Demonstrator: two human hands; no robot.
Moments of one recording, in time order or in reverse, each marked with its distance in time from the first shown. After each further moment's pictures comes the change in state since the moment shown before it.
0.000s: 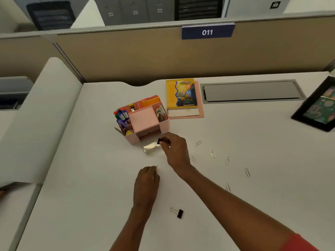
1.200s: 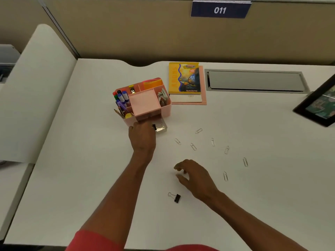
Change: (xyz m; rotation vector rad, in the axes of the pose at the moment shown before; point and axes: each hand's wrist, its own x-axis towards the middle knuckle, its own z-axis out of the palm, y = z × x) left_hand 0.115 0.022 -0.011 0.297 0.149 -0.110; right_hand -0.107 0.075 -0.046 -0.345 -0.422 -0.128
